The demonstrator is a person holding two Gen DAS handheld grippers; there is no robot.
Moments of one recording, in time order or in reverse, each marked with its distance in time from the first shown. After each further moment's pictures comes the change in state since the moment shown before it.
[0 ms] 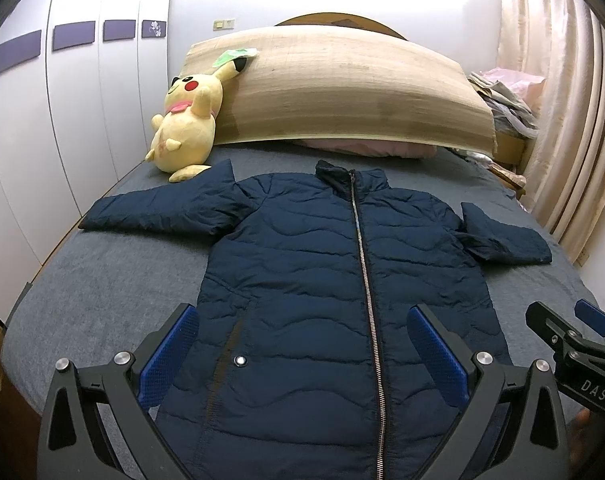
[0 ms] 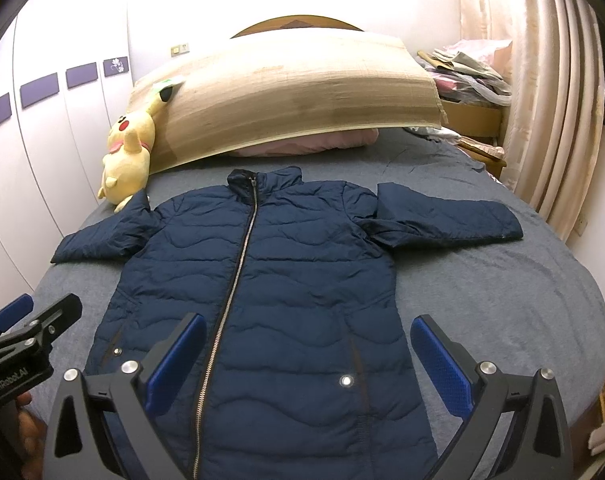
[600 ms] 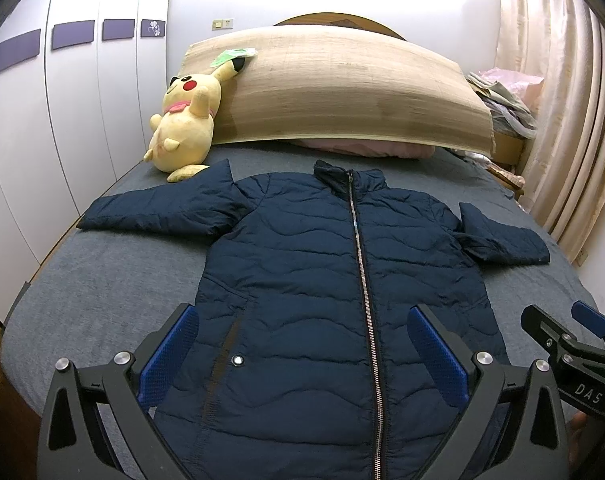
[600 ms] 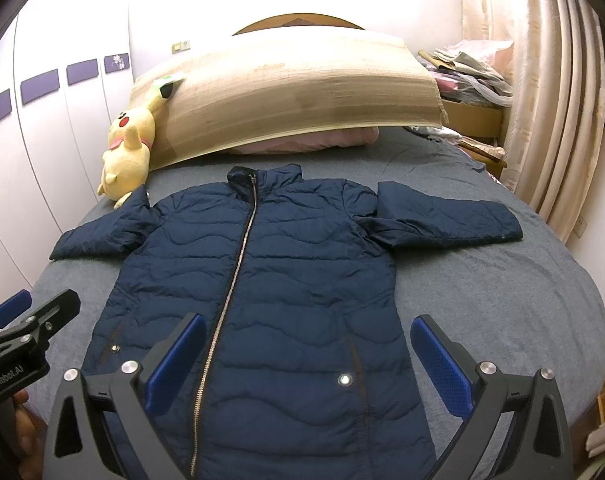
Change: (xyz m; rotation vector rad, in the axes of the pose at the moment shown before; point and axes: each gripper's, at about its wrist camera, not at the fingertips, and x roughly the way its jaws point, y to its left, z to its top) left arm -0.002 0.000 0.001 -0.003 0.003 -0.007; right arm 0.000 0.000 -0.001 -0.006 0.006 -0.001
